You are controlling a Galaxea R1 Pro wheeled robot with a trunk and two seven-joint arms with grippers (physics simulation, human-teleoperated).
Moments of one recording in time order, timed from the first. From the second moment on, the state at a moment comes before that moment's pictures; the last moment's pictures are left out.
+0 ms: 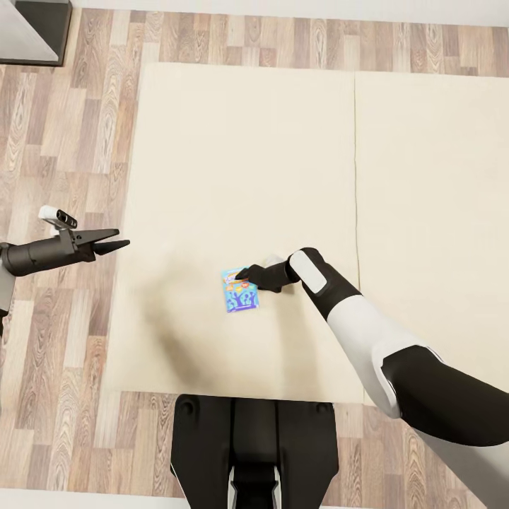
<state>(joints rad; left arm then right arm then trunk) -1.10 0.46 0.25 -0.96 0.14 1.03 -1.57 -1.29 0.17 0.30 -0.51 -0.89 0.88 -0.11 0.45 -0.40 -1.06</state>
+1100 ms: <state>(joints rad) -1.10 0.46 0.25 -0.96 0.14 1.03 -1.57 -1.29 0.17 0.30 -0.51 -0.89 0.89 -0.11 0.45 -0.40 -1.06</state>
